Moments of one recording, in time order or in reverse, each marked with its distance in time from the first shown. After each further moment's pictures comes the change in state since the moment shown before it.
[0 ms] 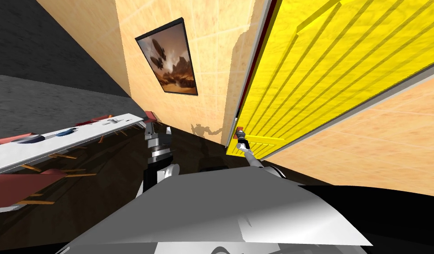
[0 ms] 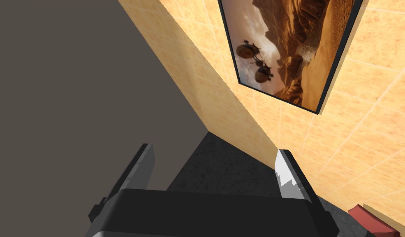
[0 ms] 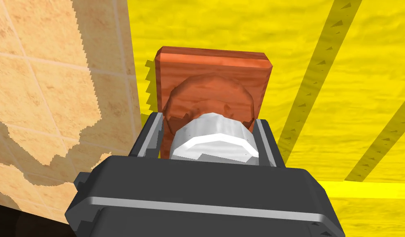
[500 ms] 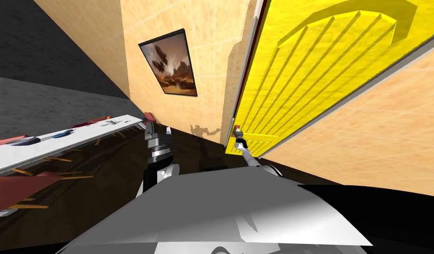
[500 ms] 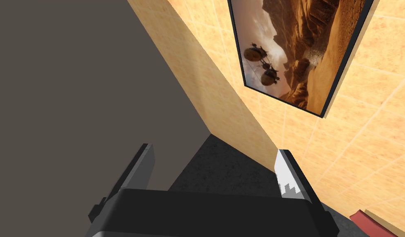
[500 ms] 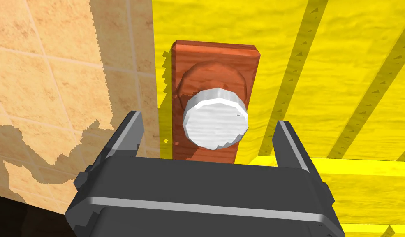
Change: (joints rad) arm -0.026 0.031 0.017 0.019 0.009 0.002 0.020
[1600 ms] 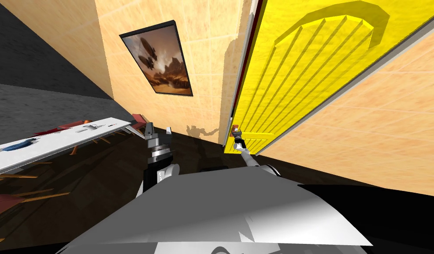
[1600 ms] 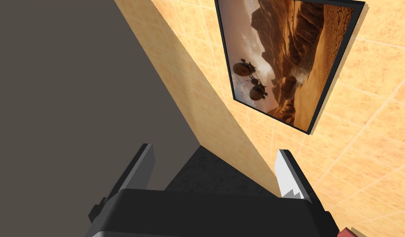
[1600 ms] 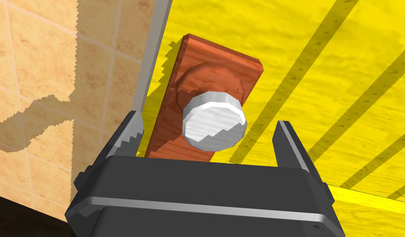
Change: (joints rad) arm -0.007 0.025 0.000 0.009 0.114 -0.013 0.201
